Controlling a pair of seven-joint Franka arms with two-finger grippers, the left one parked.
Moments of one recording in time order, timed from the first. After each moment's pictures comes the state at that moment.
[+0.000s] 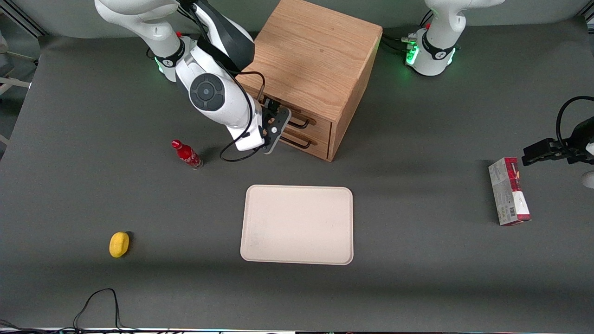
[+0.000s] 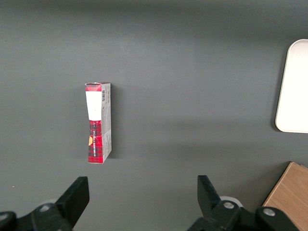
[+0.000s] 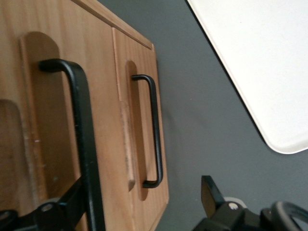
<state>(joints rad) 0.16 0.33 0.56 -1.78 0.14 1.98 -0.37</state>
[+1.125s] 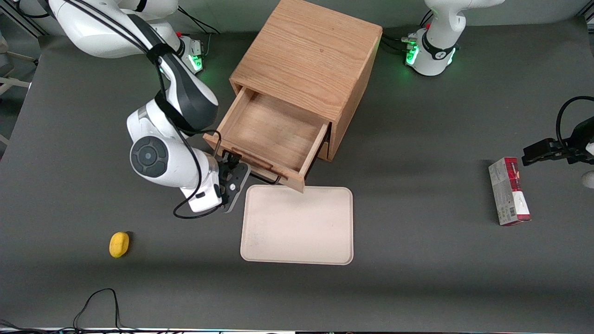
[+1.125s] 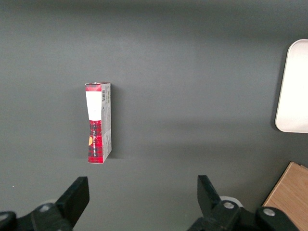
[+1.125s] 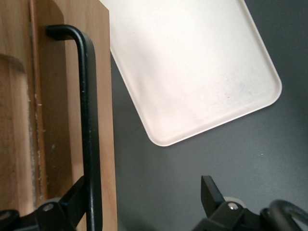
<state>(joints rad) 0.14 0.56 0.37 -1.39 0.01 1.82 -0.60</state>
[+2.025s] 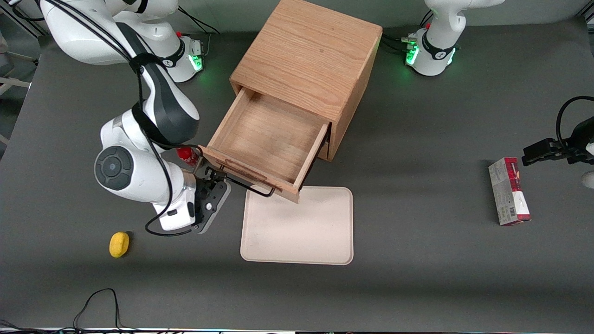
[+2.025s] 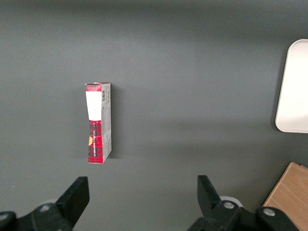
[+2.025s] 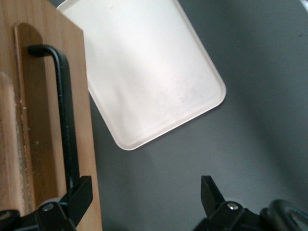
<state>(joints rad) 0.14 0.59 0.29 -1.24 0.00 1.83 -0.60</state>
